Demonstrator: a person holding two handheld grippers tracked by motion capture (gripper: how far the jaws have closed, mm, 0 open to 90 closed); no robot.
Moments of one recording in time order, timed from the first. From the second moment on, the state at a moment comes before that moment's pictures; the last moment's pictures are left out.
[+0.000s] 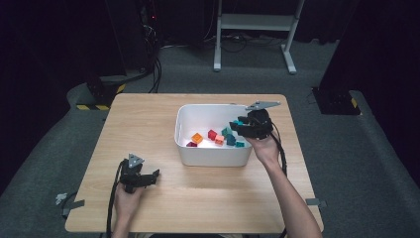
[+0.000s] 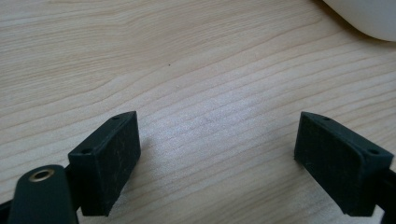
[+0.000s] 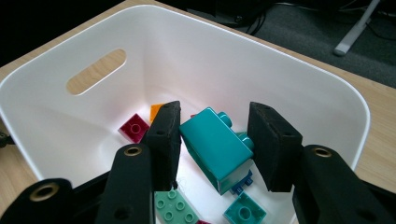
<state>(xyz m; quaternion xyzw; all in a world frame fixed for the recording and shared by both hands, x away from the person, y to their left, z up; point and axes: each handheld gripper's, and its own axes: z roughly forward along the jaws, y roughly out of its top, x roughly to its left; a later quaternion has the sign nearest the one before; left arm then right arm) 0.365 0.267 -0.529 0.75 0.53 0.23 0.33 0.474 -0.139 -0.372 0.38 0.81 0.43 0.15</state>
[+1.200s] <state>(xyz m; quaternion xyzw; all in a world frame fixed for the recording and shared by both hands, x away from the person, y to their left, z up) 0.365 0.268 -0.529 0.75 0.53 0.23 0.33 0.477 -0.145 -0.375 0.39 0.80 0.42 0.15</state>
